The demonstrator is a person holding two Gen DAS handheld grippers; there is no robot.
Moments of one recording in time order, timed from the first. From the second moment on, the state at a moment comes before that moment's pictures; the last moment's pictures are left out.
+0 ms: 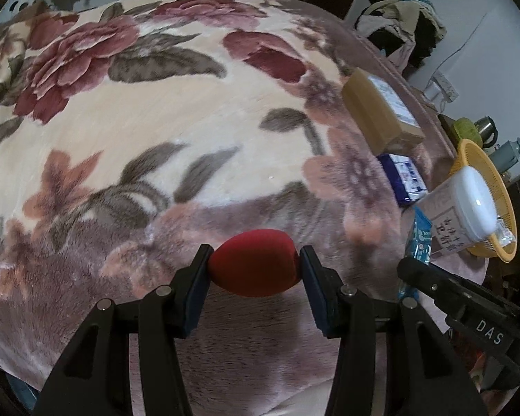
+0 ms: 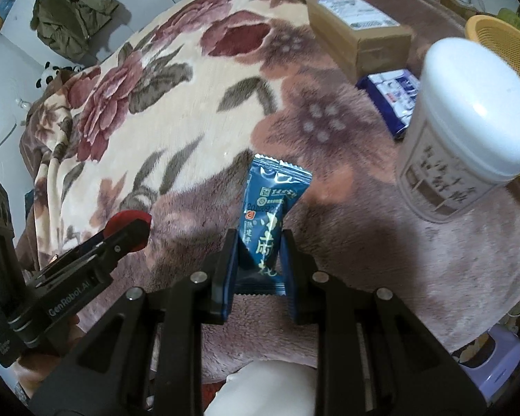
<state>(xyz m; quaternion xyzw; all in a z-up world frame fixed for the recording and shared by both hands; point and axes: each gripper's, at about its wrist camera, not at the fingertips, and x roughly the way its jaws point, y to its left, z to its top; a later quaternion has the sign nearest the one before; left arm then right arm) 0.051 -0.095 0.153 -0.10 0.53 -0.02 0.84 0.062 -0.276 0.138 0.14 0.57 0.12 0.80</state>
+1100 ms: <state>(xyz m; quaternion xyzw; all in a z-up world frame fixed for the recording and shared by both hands) 0.085 -0.227 0.223 -0.05 0.50 -0.11 0.86 0.069 -0.380 0.215 0.17 0.50 0.06 0.85</state>
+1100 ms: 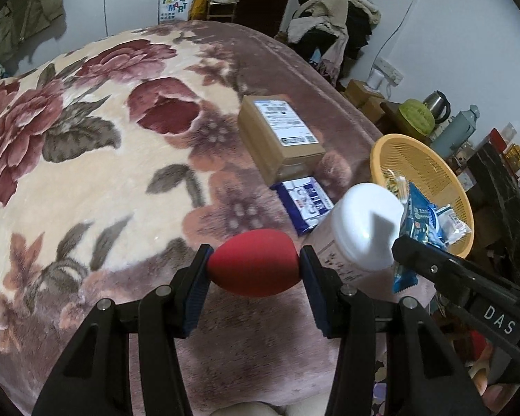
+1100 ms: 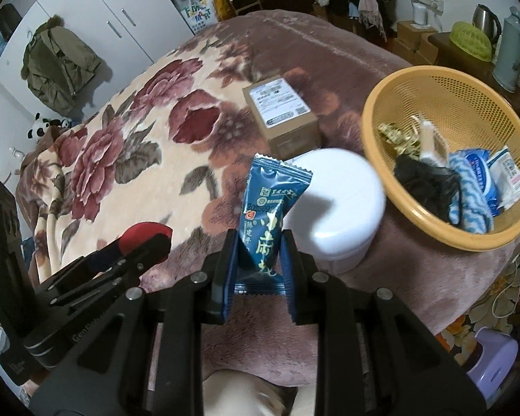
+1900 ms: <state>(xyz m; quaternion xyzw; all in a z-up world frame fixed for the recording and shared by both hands) 0.106 -0.323 0.244 -0.01 0.49 -0.17 0.86 0.067 -0.473 0.228 0.21 0.48 0.01 0.85</state>
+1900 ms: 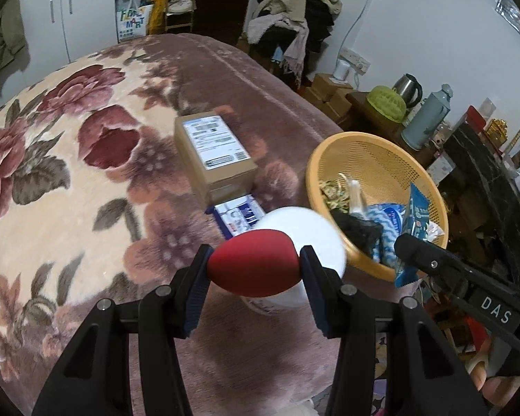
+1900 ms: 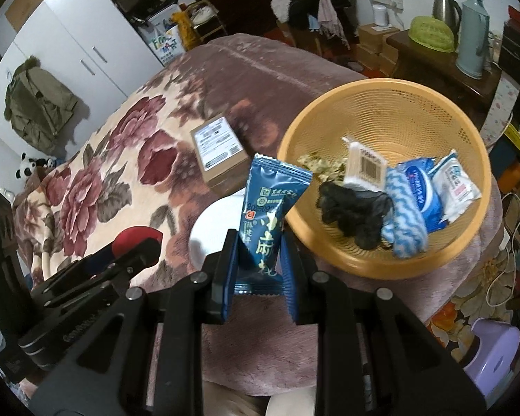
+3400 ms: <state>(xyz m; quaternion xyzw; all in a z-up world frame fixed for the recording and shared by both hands) 0.147 -0.493 0.222 0.02 0.50 -0.26 0.83 0.081 -0.609 0.208 0.26 0.46 -0.07 0.84</state>
